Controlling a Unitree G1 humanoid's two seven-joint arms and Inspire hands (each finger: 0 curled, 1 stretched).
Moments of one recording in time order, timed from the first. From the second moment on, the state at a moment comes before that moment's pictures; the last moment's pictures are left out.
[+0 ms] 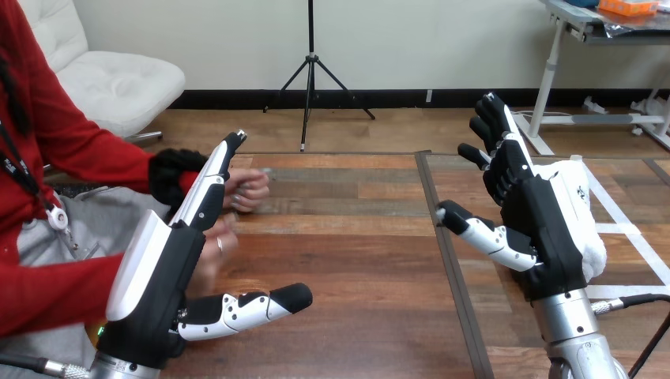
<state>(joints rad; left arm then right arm) 0.21 0.31 0.03 0.01 0.32 -0.76 0.04 -0.27 -0.20 -0.06 0.79 0.15 -1.01 0.27</state>
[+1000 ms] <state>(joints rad) 0.22 0.30 0.03 0.01 0.32 -0.76 0.04 -0.27 -0.19 -0.09 0.74 0.10 -0.96 0.16</state>
